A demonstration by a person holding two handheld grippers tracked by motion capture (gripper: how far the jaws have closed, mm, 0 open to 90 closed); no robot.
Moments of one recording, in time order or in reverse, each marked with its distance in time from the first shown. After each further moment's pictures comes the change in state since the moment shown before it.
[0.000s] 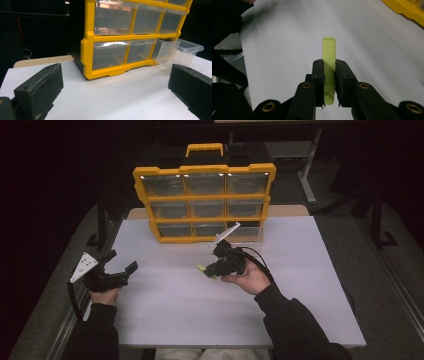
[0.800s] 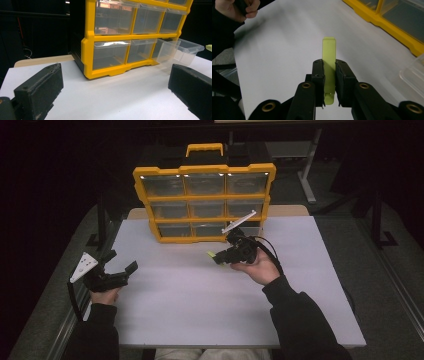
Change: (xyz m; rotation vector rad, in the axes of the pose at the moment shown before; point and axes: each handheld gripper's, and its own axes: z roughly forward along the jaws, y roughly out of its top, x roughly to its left) left arm 0.000 0.000 0.000 0.000 0.002 -0.003; right arm -0.028 0.002 -0.028 -0.071 -0.041 0.072
